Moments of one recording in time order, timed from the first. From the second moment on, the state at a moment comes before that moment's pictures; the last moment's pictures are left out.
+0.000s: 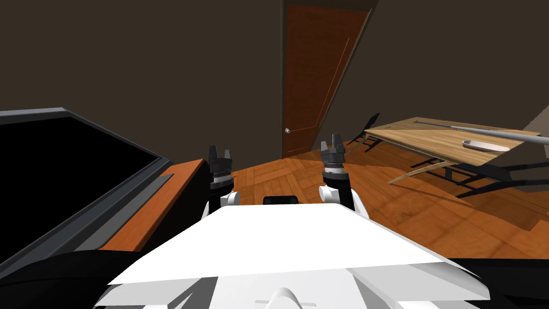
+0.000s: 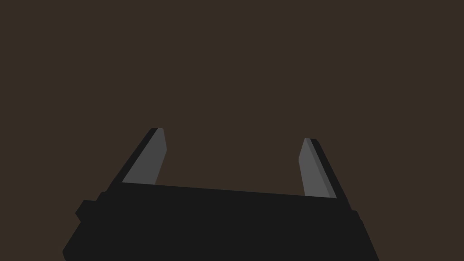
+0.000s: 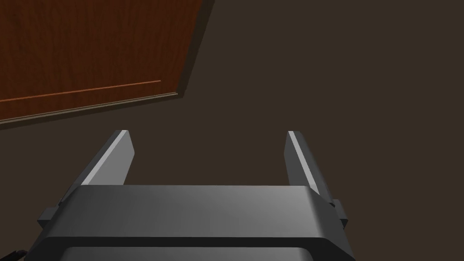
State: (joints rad) arm 0.48 -0.05 -0.01 -2.23 0.13 -0.46 -0.06
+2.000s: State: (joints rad) arm 0.33 -0.10 -0.06 -1.81 0.21 -0.57 0.27
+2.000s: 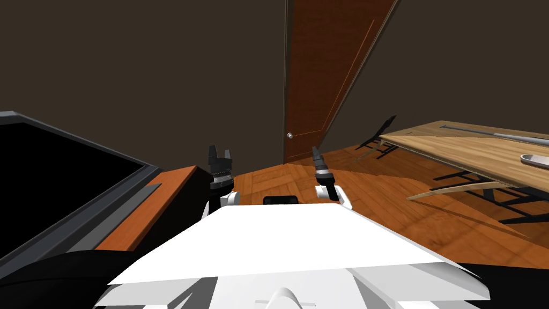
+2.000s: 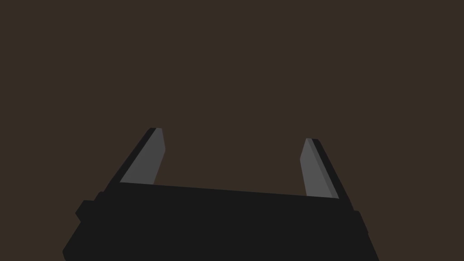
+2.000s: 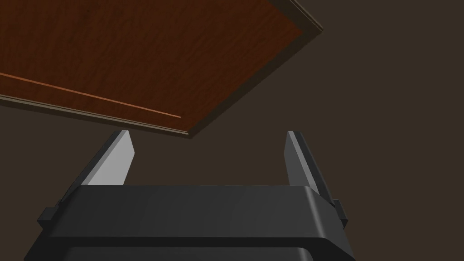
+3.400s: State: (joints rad) arm 0.21 -0.12 -0.10 -1.47 0.29 -0.67 0.54
